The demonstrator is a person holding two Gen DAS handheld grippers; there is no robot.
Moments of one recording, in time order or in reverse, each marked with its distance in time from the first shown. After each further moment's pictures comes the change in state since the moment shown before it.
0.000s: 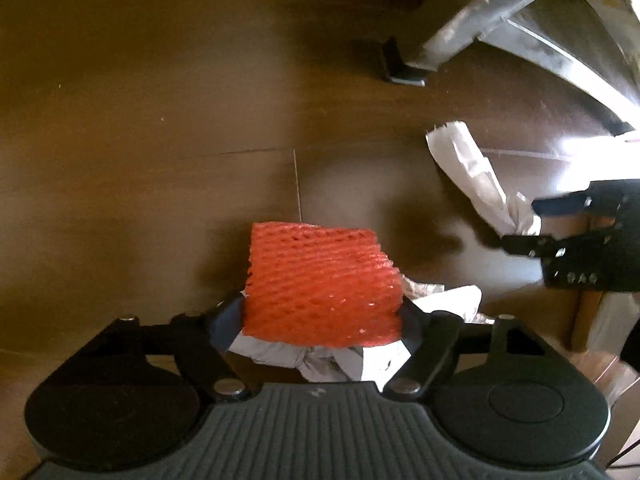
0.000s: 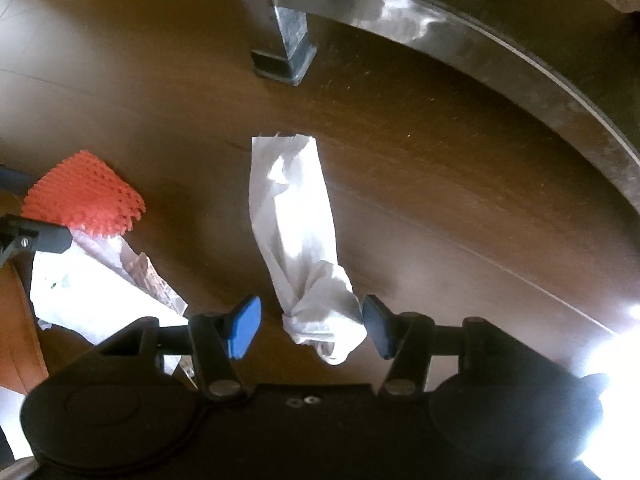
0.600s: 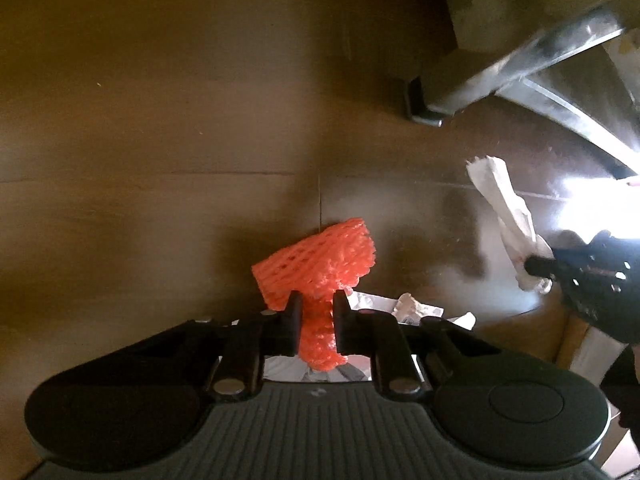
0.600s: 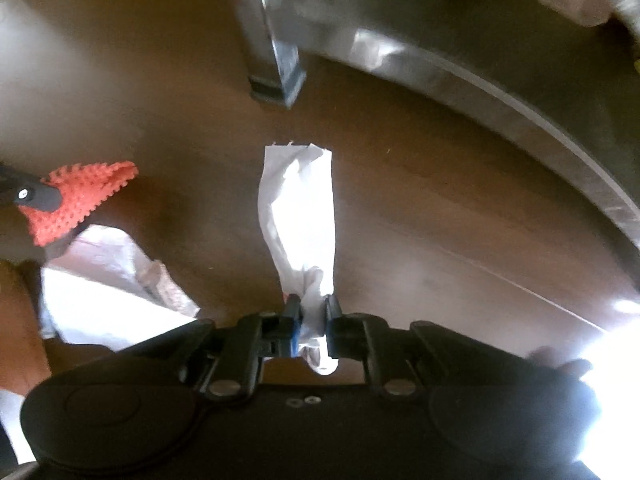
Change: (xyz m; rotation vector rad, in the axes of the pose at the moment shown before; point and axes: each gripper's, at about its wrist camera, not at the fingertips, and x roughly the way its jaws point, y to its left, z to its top) left arm -0.038 0.016 0.006 -0.096 -0.030 0.010; right arm -0.041 0.004 -0.009 0.019 -0.052 -0.045
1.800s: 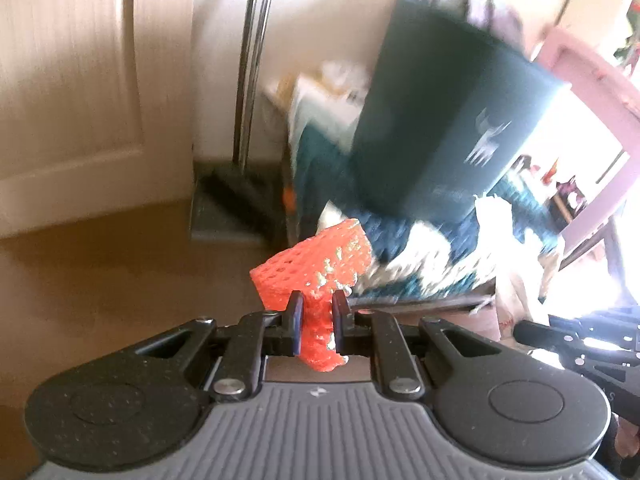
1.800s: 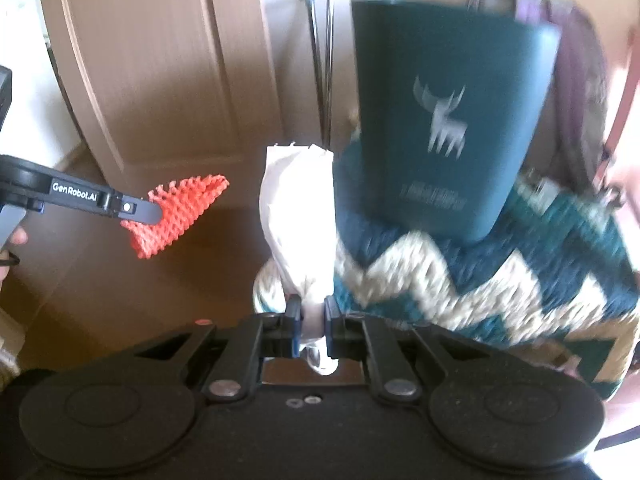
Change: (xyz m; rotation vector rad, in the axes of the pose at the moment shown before) left arm -0.444 -0.144 -0.099 0.140 -0.645 -0.029; right arm -0.459 0.035 -0.103 0.055 -0.694 0.043
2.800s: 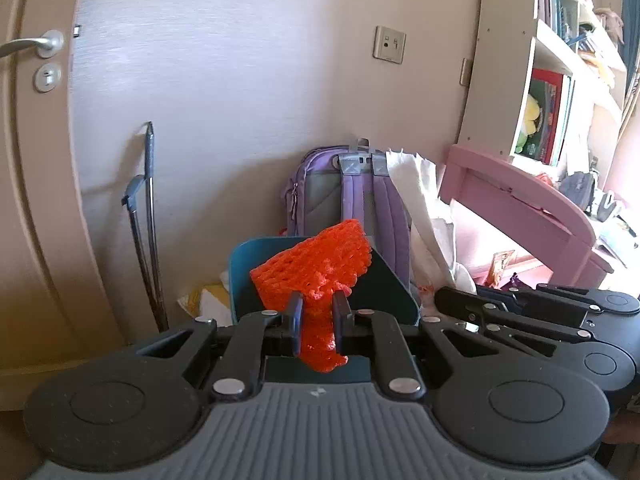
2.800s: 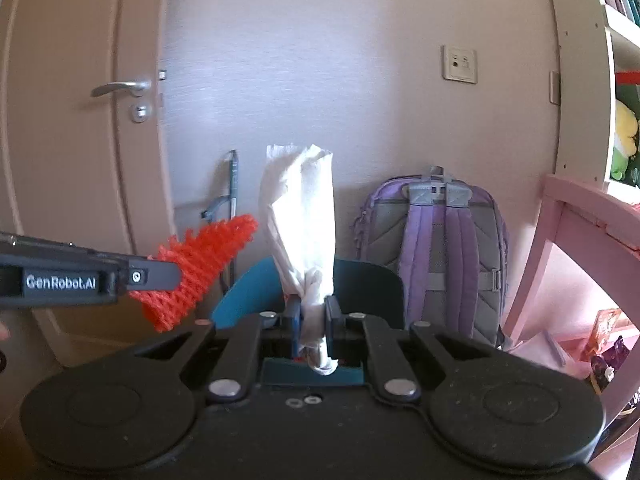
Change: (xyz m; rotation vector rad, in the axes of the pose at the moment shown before) left arm -0.066 -0.176 0.175 0.191 -0.364 -0.086; right arm -0.101 -0.090 0.182 0.055 -0.407 -0.199
